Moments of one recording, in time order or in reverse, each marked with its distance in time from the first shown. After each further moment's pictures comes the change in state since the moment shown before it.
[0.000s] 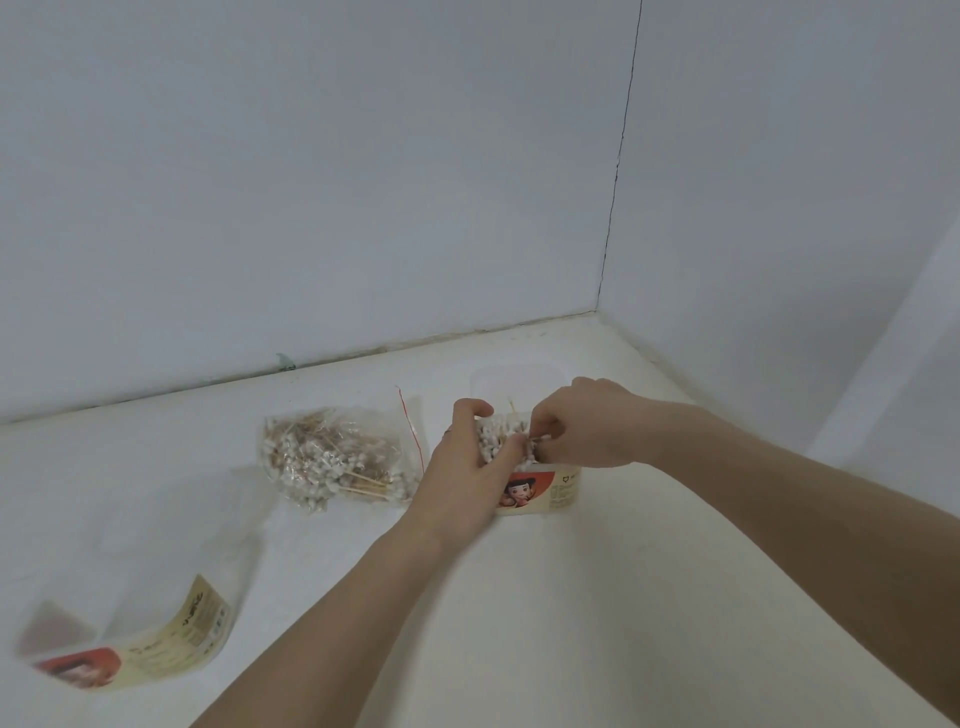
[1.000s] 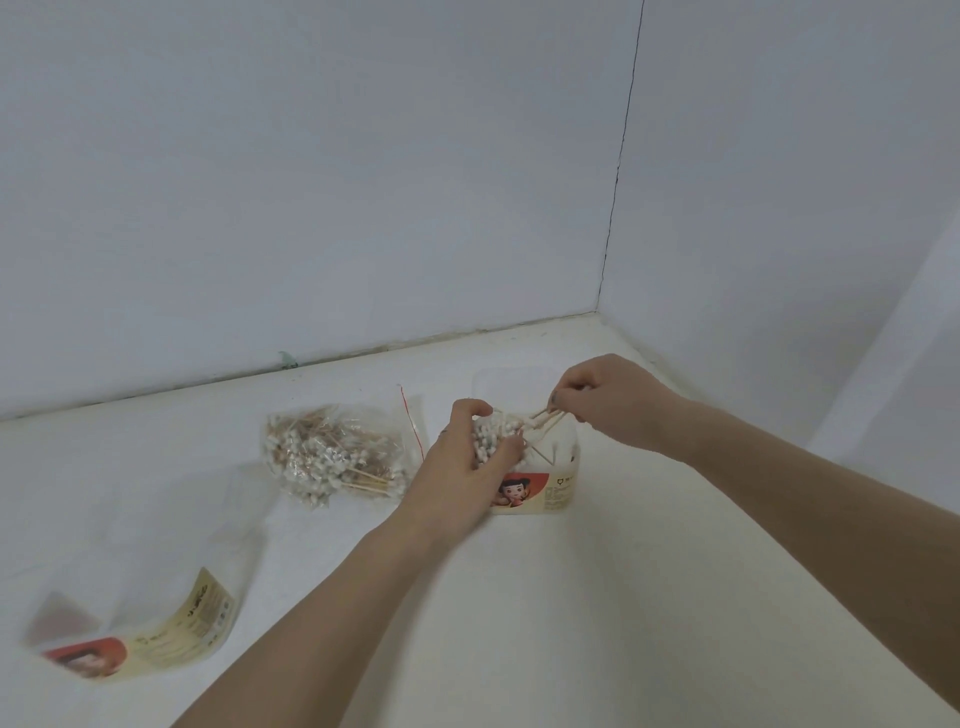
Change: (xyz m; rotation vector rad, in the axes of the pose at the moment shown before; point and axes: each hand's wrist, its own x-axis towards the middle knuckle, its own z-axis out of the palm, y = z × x) left_hand -0.006 0.002 -0.009 0.055 -0.028 0.021; right_hand -0.008 0.018 -0.002 0.537 0.287 0.042
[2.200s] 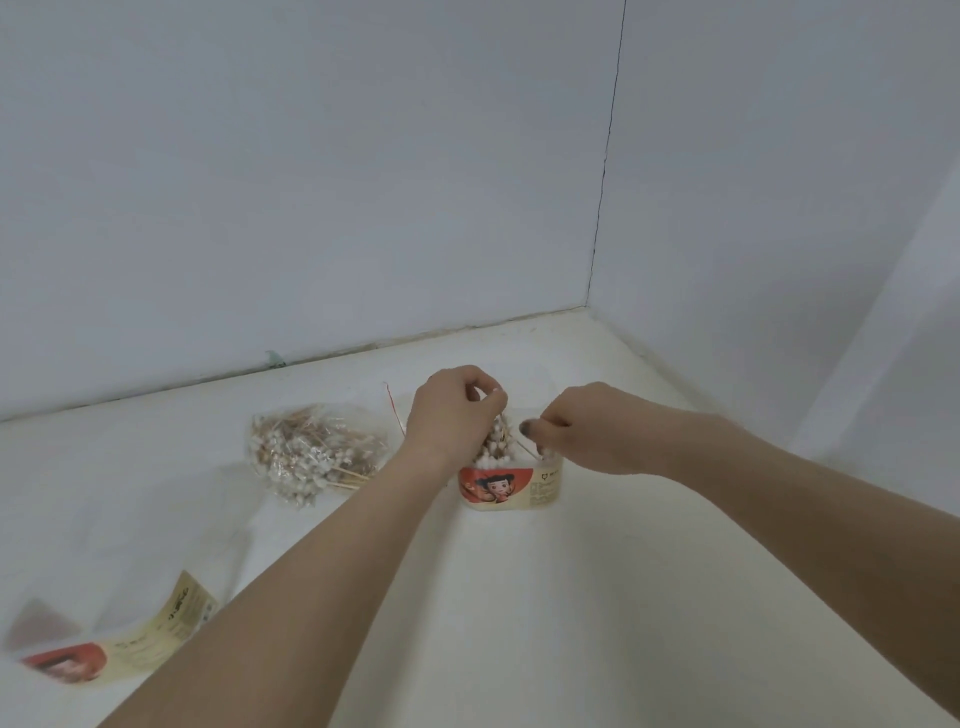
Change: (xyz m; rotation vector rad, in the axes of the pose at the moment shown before) left_hand 0.046 0.033 -0.003 0.143 0.158 -0.048; right_hand -0.019 -0.012 0.007 -0.380 -0.239 0.038
